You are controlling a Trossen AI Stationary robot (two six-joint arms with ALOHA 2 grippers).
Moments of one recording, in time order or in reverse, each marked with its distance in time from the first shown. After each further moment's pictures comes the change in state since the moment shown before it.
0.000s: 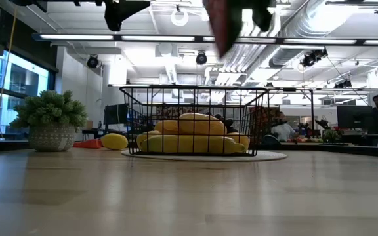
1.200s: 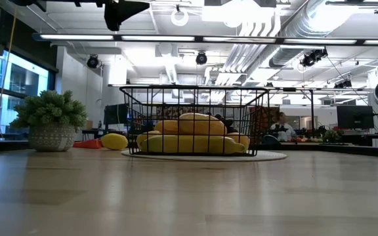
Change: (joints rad) left arm 0.000 0.000 0.000 0.003 -0.061 0.072; right arm 0.773 0.633 0.157 -0.915 -0.352 1.526
